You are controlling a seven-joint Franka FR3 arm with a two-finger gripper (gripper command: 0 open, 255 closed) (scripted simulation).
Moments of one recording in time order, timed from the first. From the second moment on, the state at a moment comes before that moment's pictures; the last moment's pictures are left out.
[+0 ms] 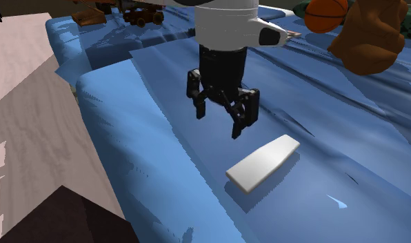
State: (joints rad) arm -0.17 -0.23 -0.26 -2.30 -0.09 2.02 -0.07
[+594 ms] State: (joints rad) arm -0.24 0.06 -0.35 -2.11 0.01 2.16 -0.13
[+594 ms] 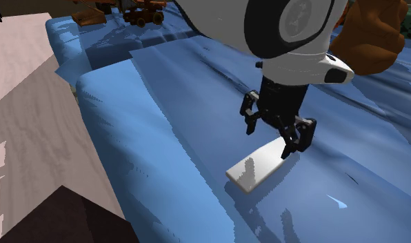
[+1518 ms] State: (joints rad) arm -0.25 0.15 -0.36 -2.13 0.06 2.26 -0.16
